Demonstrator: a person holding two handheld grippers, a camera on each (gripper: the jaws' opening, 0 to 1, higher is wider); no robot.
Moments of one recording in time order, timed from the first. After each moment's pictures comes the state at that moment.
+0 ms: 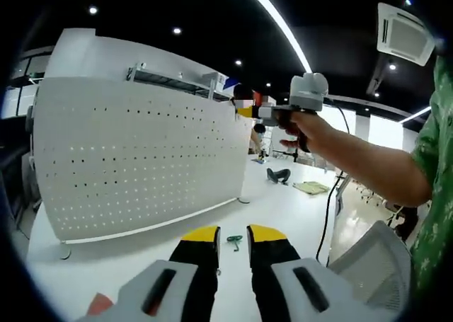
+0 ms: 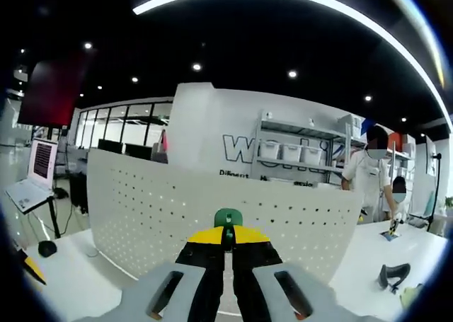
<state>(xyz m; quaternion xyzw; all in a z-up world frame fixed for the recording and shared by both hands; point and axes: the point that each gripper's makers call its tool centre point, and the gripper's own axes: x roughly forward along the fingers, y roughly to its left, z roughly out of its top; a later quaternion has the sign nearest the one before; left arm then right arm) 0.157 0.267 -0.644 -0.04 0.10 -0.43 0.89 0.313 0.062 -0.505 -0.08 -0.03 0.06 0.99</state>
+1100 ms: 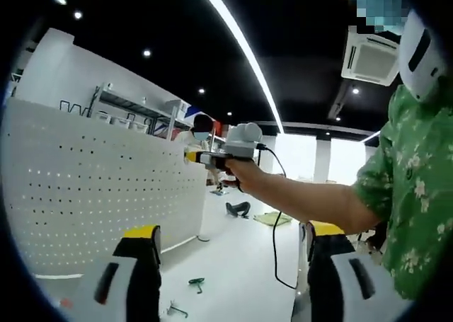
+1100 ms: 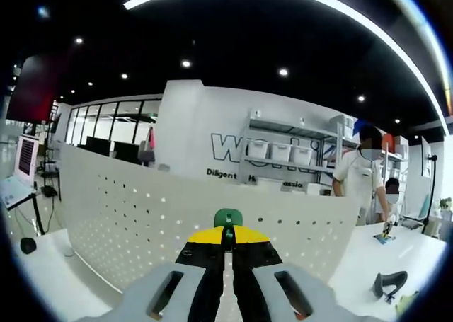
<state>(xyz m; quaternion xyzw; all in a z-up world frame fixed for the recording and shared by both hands) 0.140 0.223 -0.573 -0.10 0.02 -0.55 0.83 0.367 0.018 -0.506 -0.08 -0.03 0.03 1.00</state>
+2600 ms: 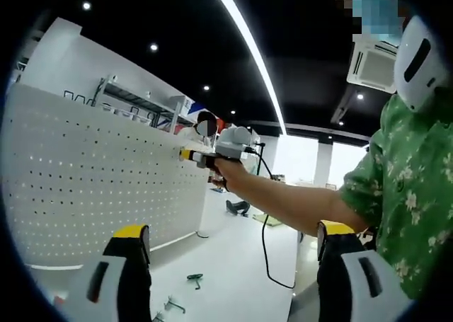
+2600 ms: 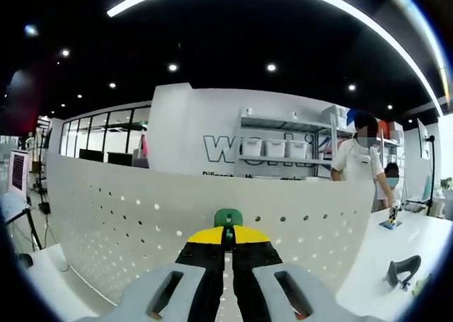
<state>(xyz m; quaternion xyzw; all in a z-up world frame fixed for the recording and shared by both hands) 0.145 0.229 -0.582 -0.11 0.04 -0.54 0.83 0.404 0.007 -0.518 -0.04 -0.03 0.02 1.00</state>
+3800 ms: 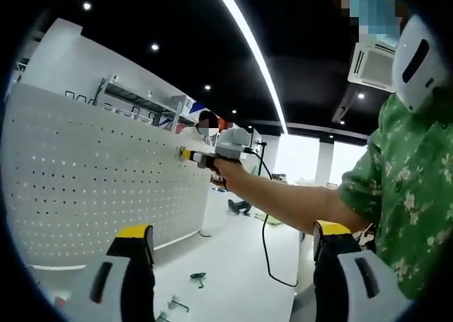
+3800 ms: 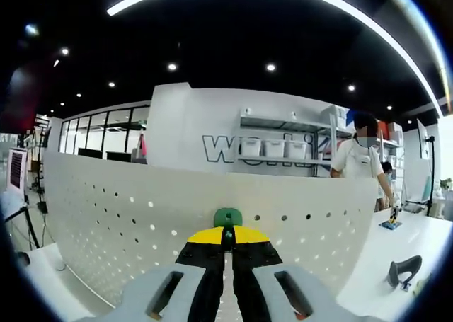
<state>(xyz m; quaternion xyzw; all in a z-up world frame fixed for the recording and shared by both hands) 0.149 0.234 -0.584 -0.11 0.04 -0.54 0.84 0.414 0.004 -0.522 -0.04 -0.03 0.02 1.00</state>
